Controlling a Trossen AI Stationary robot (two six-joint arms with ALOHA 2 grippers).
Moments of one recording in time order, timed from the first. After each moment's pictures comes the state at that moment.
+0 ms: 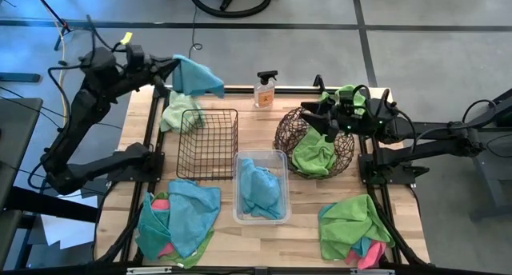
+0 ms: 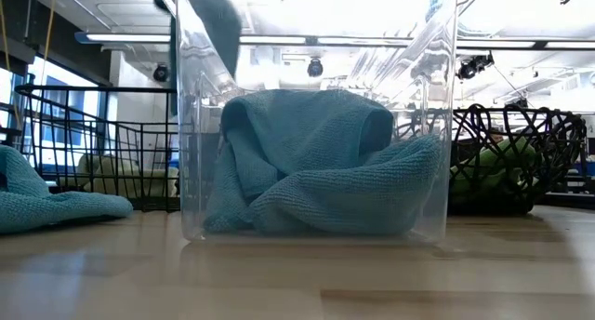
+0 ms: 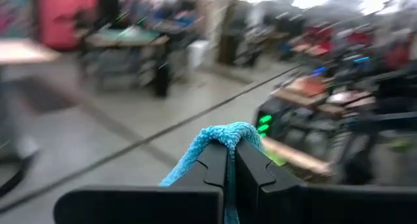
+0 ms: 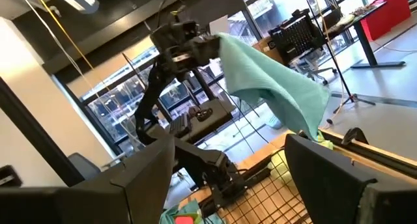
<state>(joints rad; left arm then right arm) 0.91 0.79 1.19 -0.40 0.34 -0.11 -0.08 0.88 0.82 0.21 0.15 0.52</state>
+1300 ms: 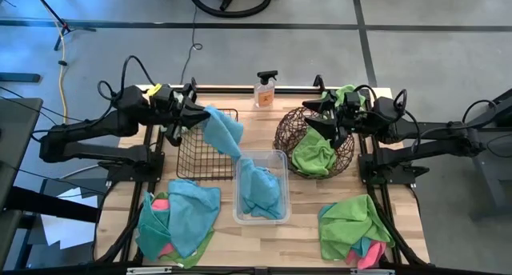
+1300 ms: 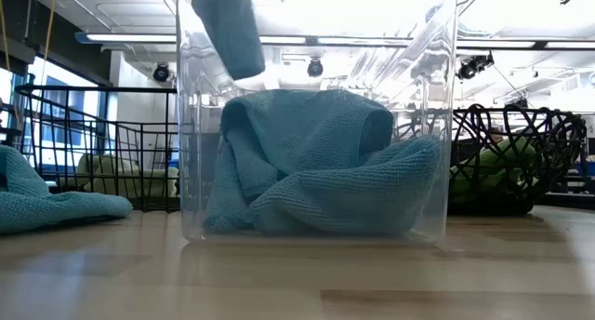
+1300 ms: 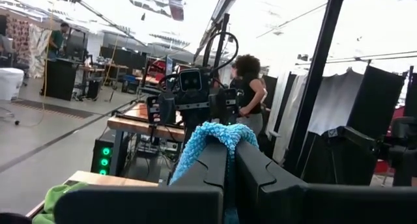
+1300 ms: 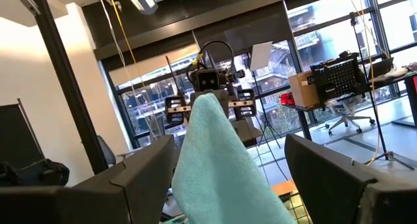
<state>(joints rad) 0.22 0.81 0.85 0.22 0.26 -0.27 -0.08 0.89 0.82 0.36 0.00 0.31</state>
